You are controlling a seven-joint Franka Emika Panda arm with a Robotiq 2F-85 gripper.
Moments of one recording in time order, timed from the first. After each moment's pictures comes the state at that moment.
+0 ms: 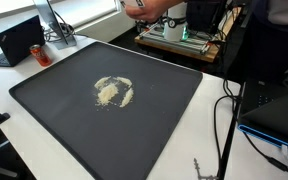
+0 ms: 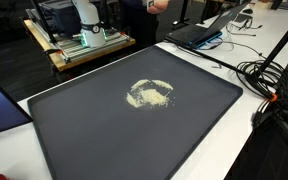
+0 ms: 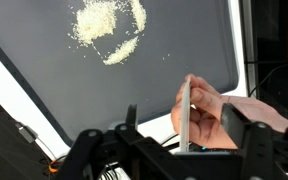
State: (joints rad) arm 0.02 -0.05 -0.06 -1.85 0.15 1.76 -1.28
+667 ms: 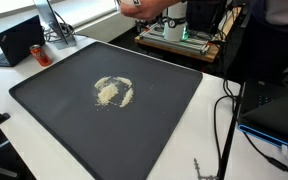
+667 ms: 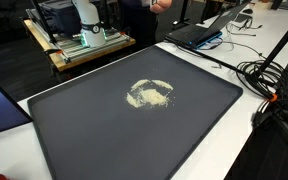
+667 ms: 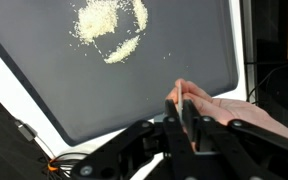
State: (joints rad) arm 0.02 -0.03 -0.06 -1.82 0.15 1.74 -1.29
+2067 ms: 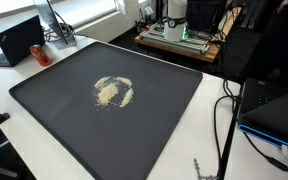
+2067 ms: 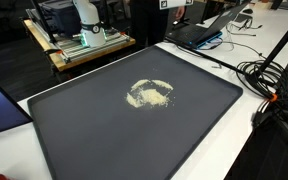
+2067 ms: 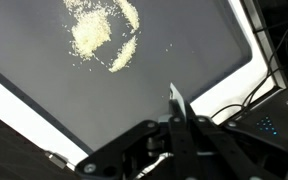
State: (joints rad) arm 0.03 0.05 0.00 -1.74 0.12 1.74 -0.91
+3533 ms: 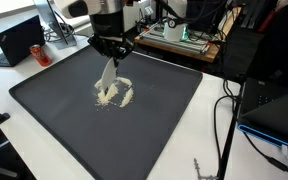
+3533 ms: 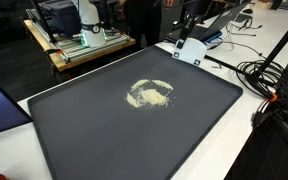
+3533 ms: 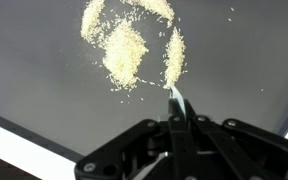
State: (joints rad) arm 0.16 0.47 0.04 -1.56 -0.24 1.91 -0.09
